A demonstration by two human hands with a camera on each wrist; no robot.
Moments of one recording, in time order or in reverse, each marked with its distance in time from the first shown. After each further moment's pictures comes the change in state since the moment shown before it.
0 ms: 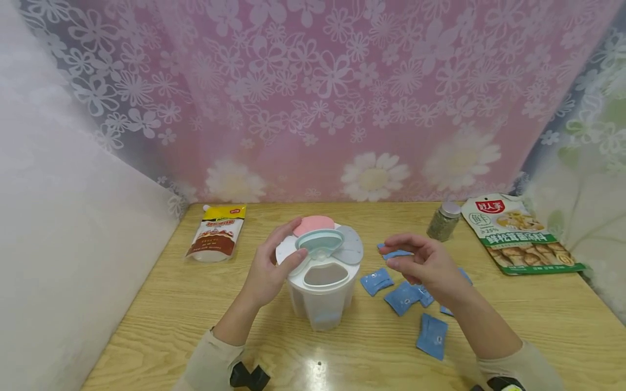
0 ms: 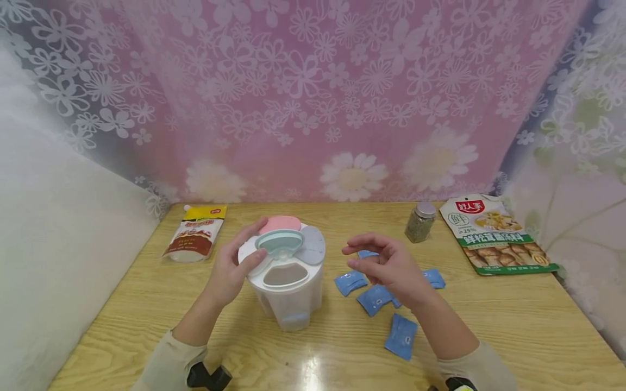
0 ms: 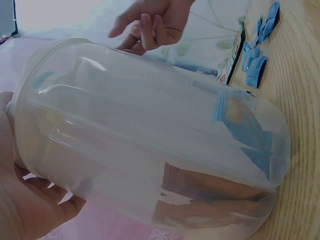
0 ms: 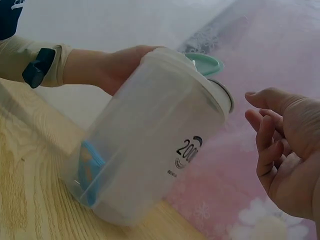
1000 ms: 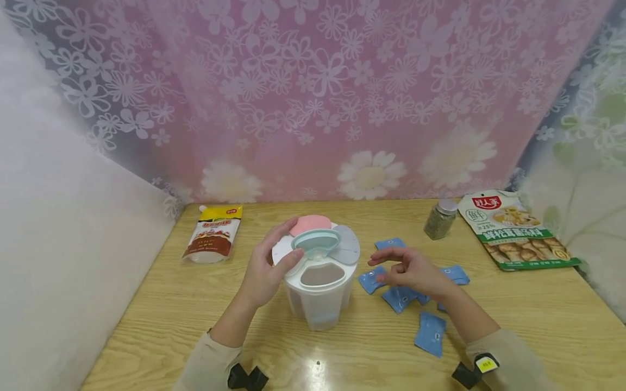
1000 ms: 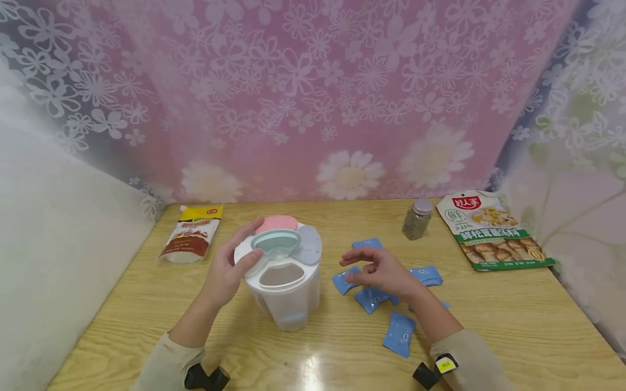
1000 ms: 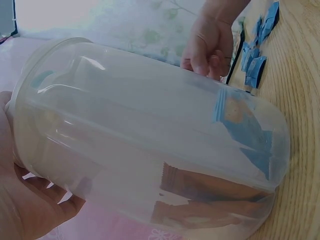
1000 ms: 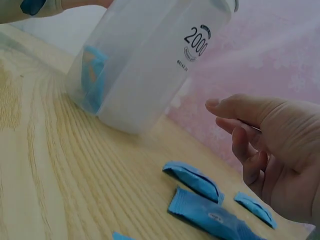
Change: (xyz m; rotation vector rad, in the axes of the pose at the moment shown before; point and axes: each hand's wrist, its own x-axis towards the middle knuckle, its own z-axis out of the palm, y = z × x) left_hand 0.000 0.002 0.002 0.000 0.008 -0.017; right_hand 0.007 0.075 -0.038 -0.256 -0.100 0.286
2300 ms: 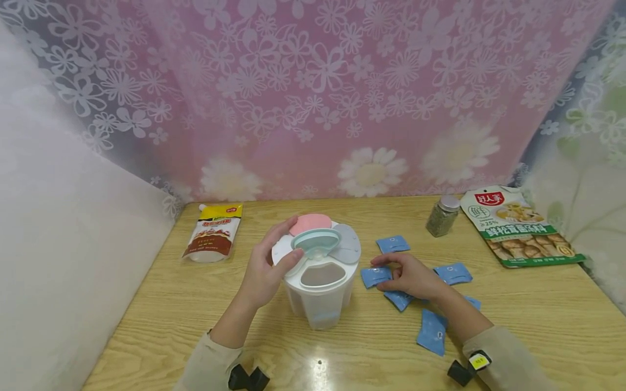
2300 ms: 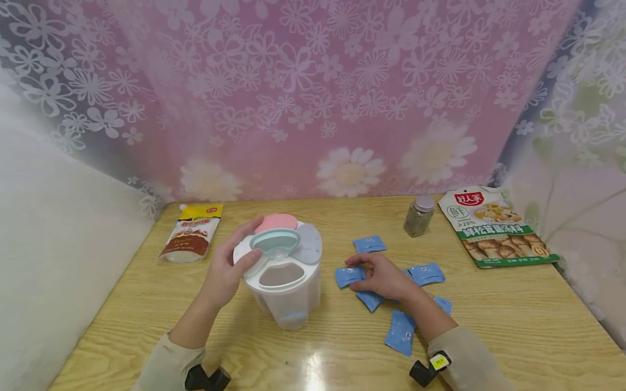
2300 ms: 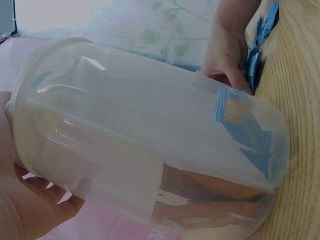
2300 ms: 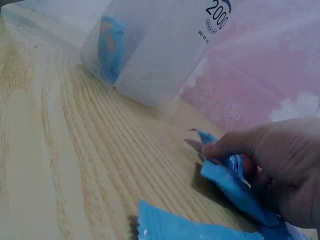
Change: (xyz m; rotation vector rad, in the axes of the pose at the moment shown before) left_hand 0.001 -0.003 0.000 -0.012 -0.003 -0.003; right_hand 0.012 0.028 0.004 -0.251 0.032 0.064
